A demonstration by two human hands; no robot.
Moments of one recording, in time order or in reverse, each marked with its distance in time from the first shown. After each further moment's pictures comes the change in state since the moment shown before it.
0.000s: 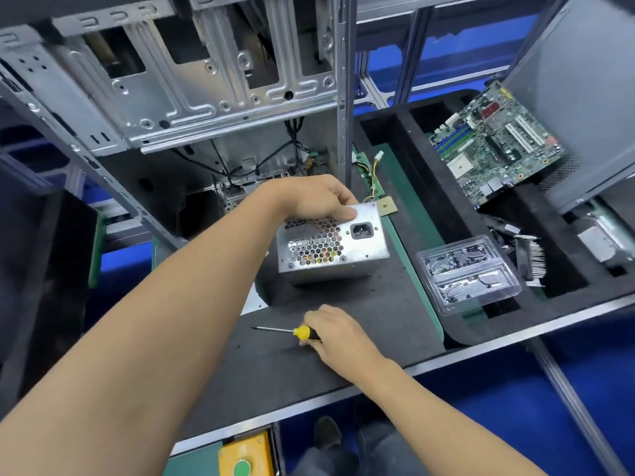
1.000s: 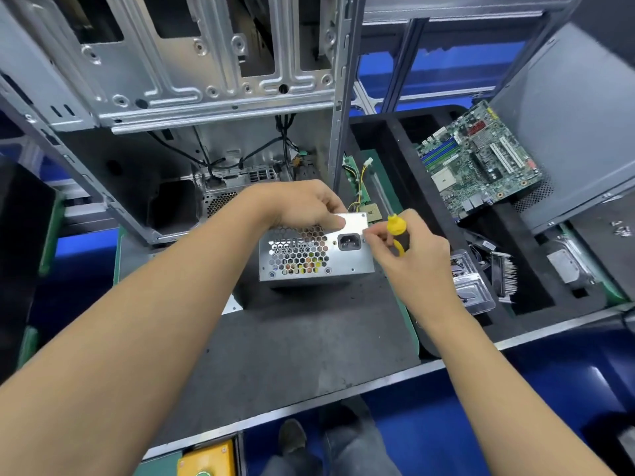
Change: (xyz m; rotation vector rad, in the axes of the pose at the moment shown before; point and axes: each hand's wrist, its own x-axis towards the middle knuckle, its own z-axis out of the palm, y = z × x) left_hand -0.005 0.003 0.007 -0.030 0.076 0.024; right_hand 0.018 0.006 -0.164 0.172 0.614 0.227
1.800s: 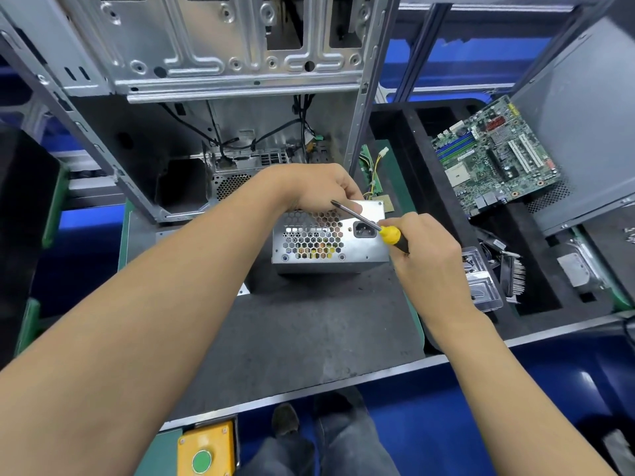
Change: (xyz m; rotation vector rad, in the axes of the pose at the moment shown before) left_hand 0.003 -0.003 -0.002 0.021 -0.013 0.028; right_hand -0.005 0.009 0.003 -0.403 0.002 -0.434
